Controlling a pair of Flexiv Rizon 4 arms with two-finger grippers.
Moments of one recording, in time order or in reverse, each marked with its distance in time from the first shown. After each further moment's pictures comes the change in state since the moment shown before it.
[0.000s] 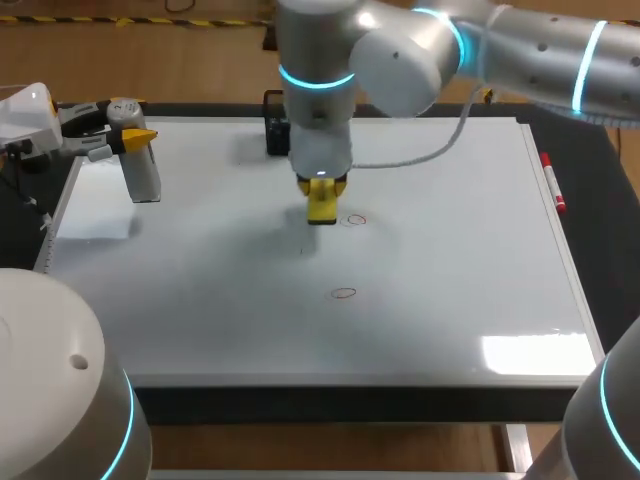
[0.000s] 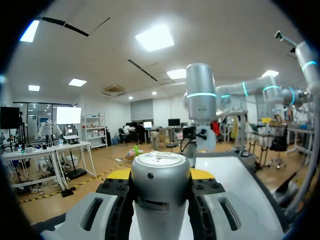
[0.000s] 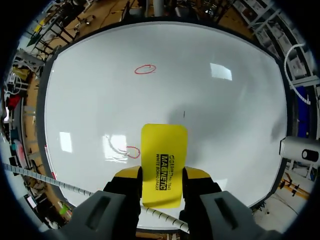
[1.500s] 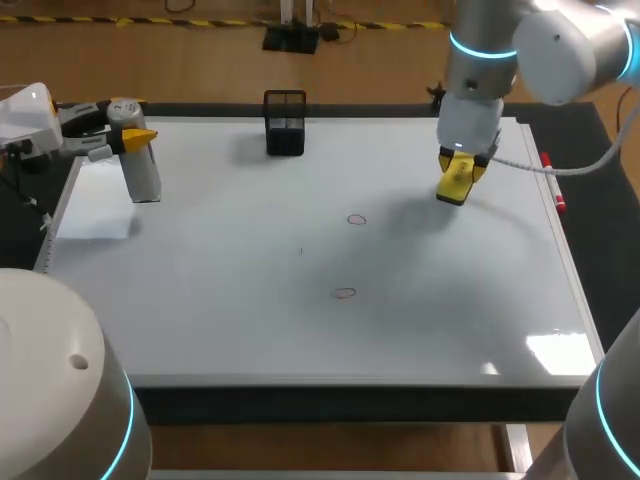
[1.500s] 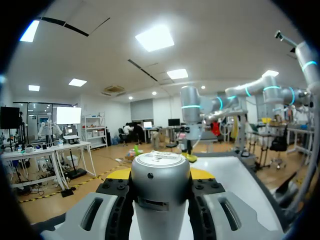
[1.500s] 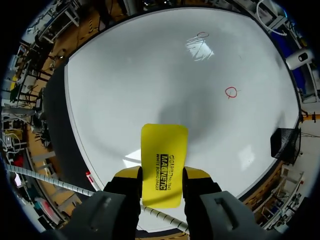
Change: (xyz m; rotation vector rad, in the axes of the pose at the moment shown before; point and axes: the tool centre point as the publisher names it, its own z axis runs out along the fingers) left arm 0.000 0.000 0.000 0.000 0.000 0.000; right arm 0.228 -0.056 0.013 -0.040 0.013 0.413
